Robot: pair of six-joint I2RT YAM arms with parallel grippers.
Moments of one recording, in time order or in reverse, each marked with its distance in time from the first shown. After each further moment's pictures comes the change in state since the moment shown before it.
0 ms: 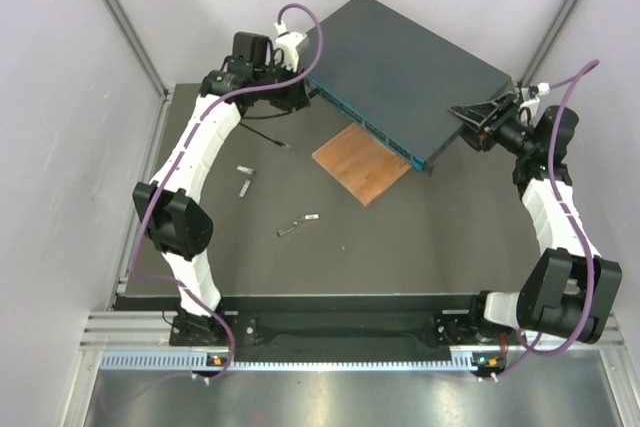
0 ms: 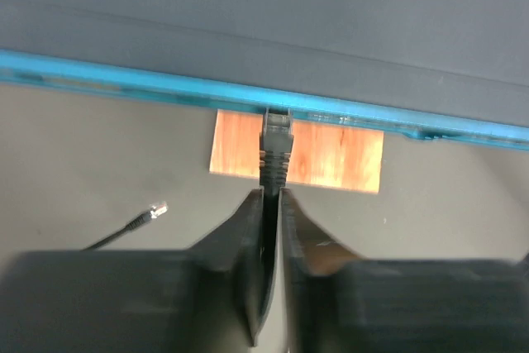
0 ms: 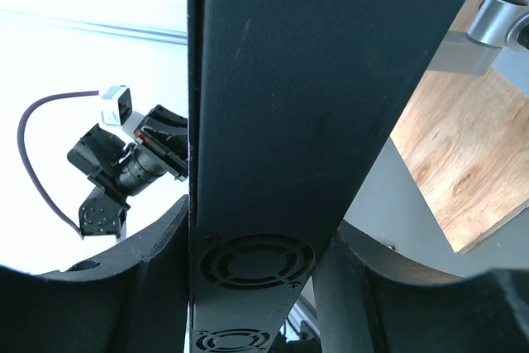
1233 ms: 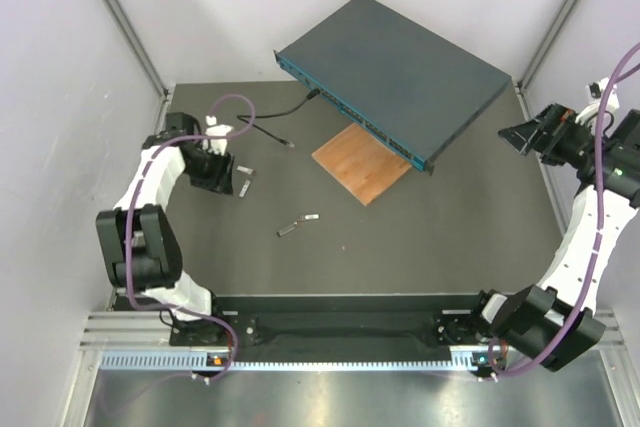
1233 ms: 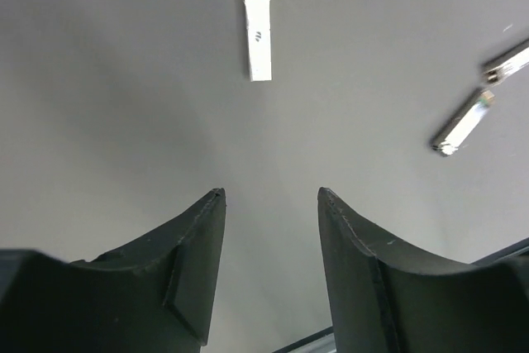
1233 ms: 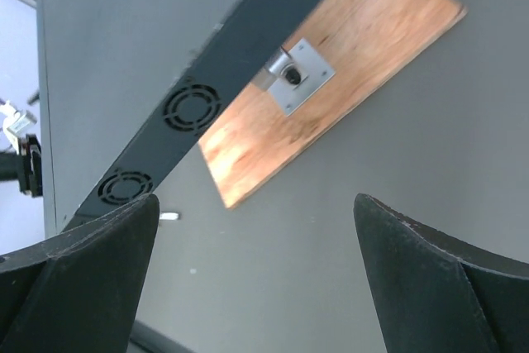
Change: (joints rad) left arm 0.459 -0.305 -0.755 -0.108 -0.065 0.344; right arm -0.374 -0.140 0.327 -0.888 -0.068 -1.055
